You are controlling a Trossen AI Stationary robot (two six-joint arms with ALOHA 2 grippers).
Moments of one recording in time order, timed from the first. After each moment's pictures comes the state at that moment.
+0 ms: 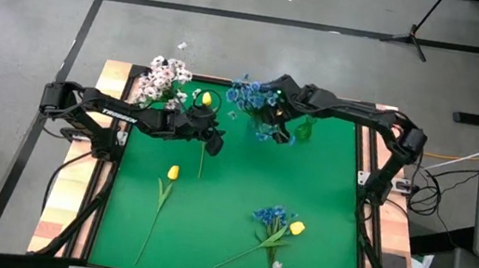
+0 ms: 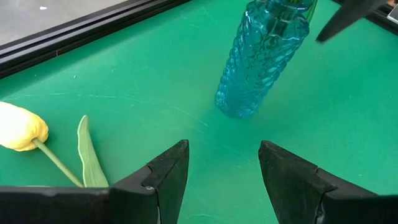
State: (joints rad) left arm 0.20 1.44 0.68 0.08 -0.35 -0.49; right arm -0.49 1.75 1.31 -0.53 -0.28 -0.84
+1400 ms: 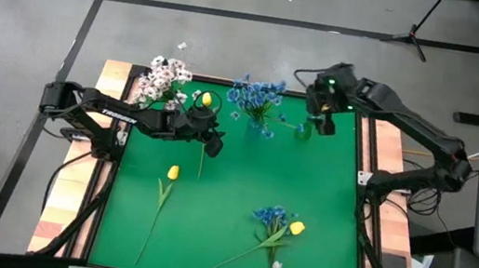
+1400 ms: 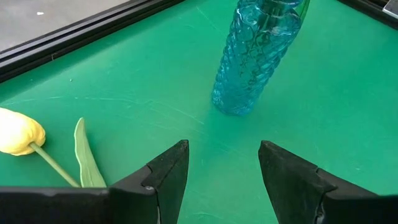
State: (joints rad) left arm 0.19 1.44 0.68 0.09 -0.35 -0.46; right arm -0.59 1.31 1.31 -0.92 -0.03 -0.88
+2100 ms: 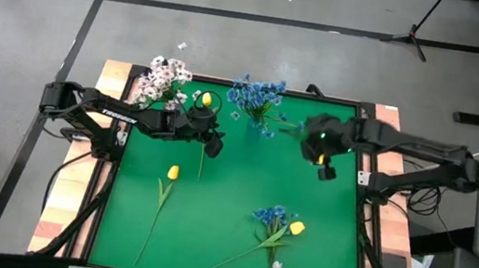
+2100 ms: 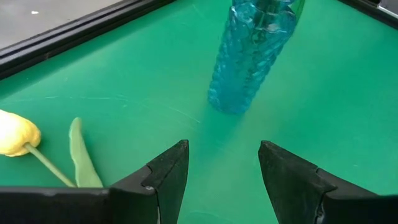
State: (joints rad) left arm 0.19 1.44 0.68 0.09 -0.33 -0.46; right arm -0.16 1.19 1.12 -0.98 -0.01 -0.55
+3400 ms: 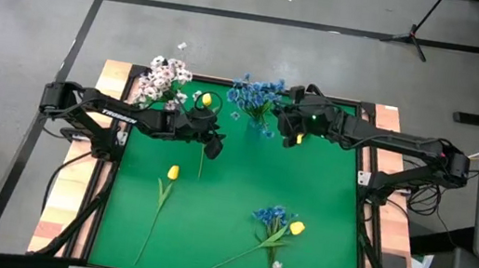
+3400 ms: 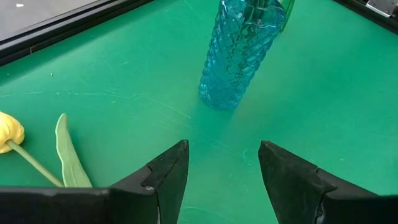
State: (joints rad) left arm 0.19 1.44 0.68 0.09 -0.29 -0.47; right arm -0.30 1.33 0.99 -0.12 0.17 -0.87
